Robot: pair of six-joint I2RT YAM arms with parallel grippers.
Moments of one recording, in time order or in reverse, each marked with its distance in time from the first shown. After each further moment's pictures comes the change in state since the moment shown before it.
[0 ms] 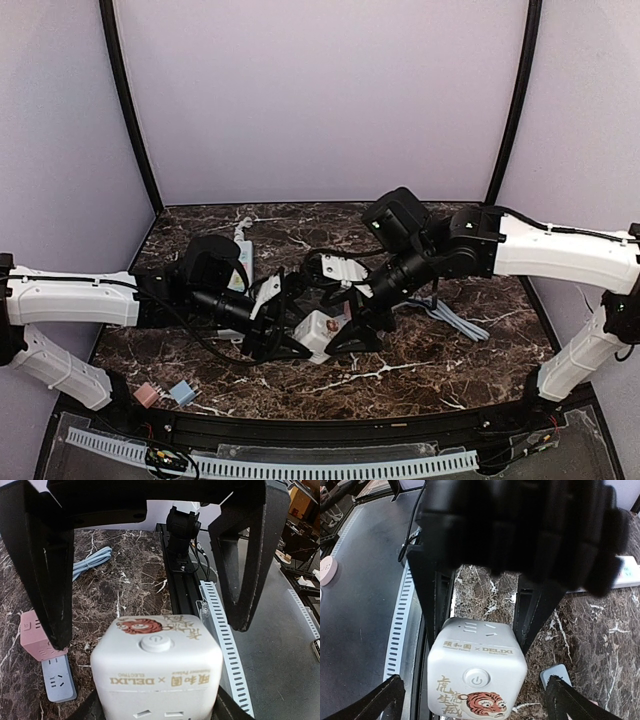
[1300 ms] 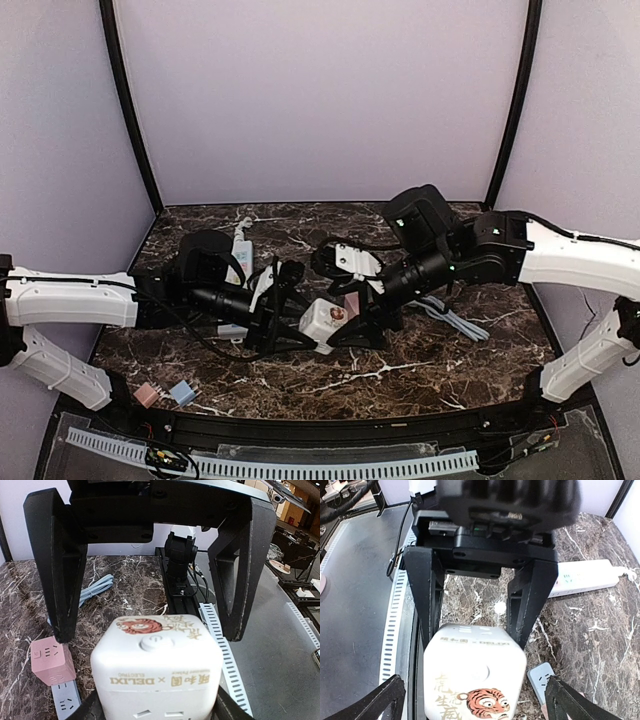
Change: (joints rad) left arm 0.000 -0.007 -0.007 0.131 0.023 -0.038; right arm 0.035 -0.103 -0.063 0.073 0.113 0.077
